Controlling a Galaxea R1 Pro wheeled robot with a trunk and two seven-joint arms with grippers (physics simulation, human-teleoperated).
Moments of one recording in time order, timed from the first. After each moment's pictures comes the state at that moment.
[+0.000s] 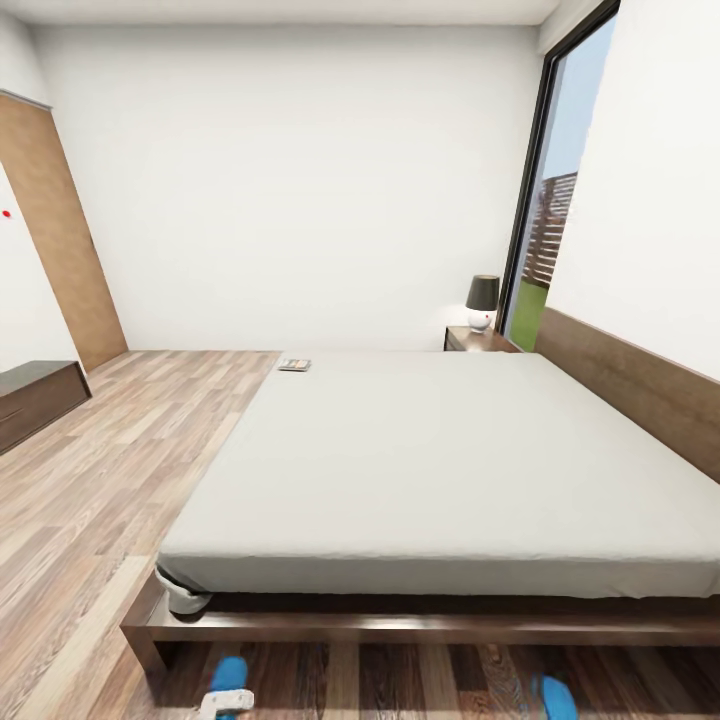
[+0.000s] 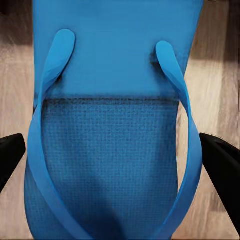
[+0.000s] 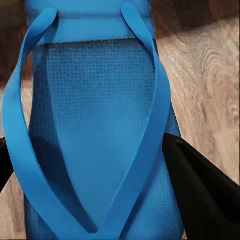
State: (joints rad) left arm -0.35 0.01 -0.10 -0.30 0.17 0.16 0.09; right arm -0.31 -0.24 -0.06 -0.12 -0.27 -0.06 0.21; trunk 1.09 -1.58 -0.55
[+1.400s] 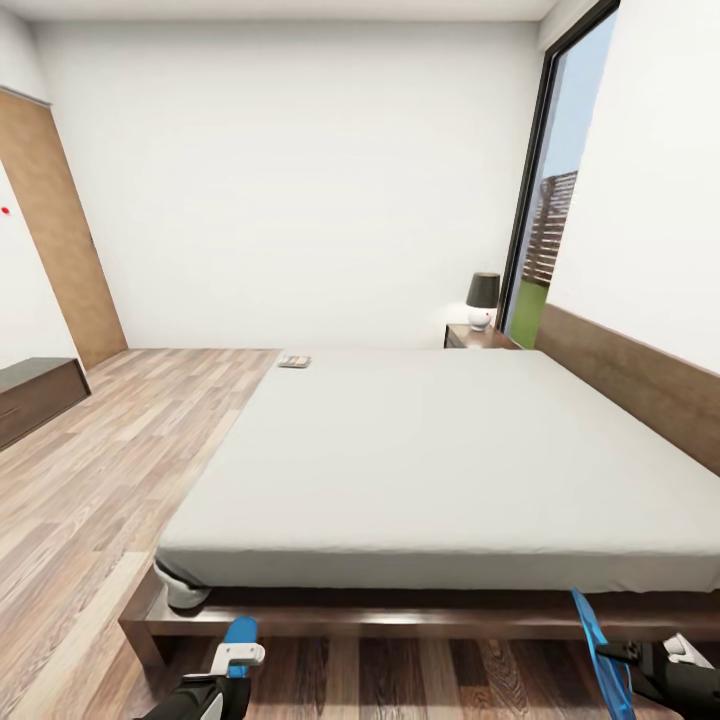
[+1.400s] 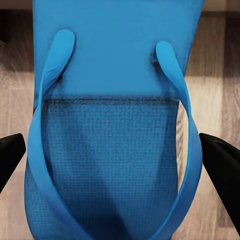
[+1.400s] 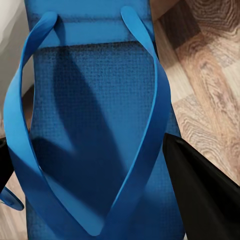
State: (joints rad) left arm -0.45 0.01 -0.10 -0.32 0.11 0.29 0.09; right arm -0.31 -0.58 -0.14 -0.62 -0.64 0.93 0.61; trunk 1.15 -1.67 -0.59
